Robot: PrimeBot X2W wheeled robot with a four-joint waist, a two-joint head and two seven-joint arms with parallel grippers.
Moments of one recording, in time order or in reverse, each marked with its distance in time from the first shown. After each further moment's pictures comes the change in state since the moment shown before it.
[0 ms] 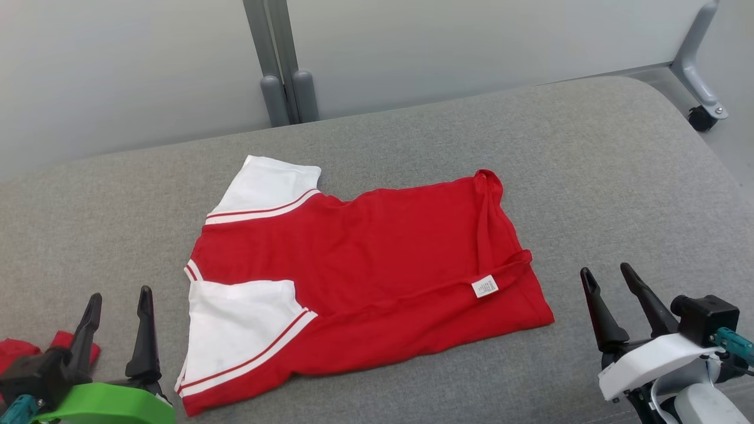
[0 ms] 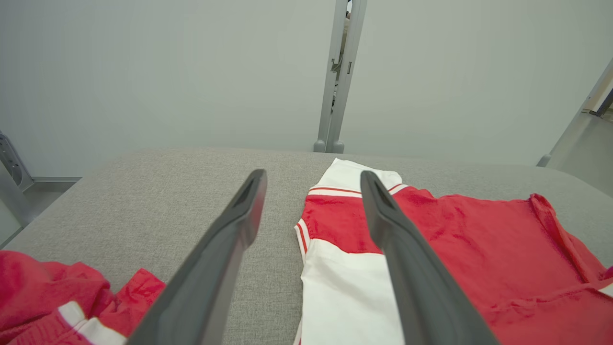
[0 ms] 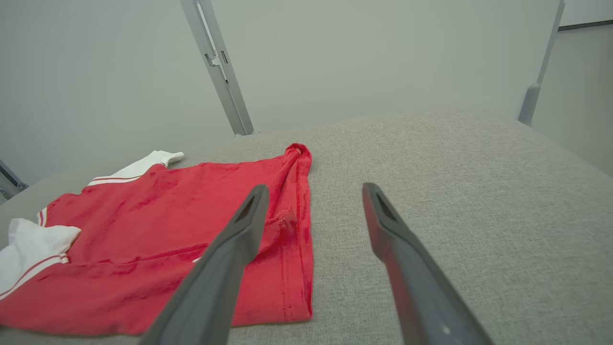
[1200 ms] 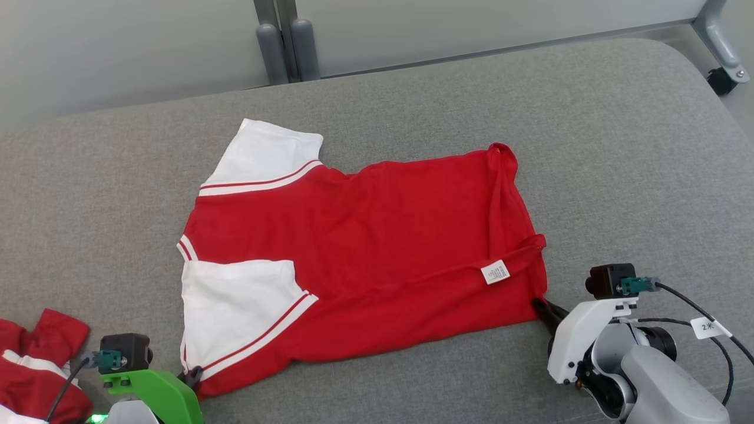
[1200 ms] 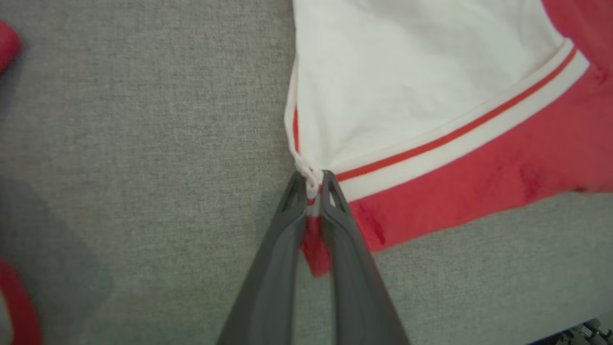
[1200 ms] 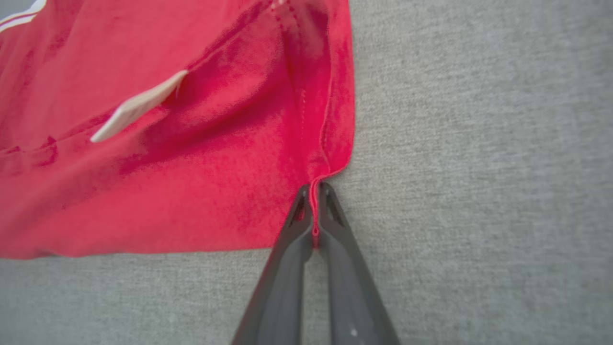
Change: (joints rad) left arm -0.150 -0.021 -0.193 0.290 -0.113 -0.097 0.533; right arm -0.279 0.049 0.250 0.397 0.207 0.000 0.376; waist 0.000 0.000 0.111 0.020
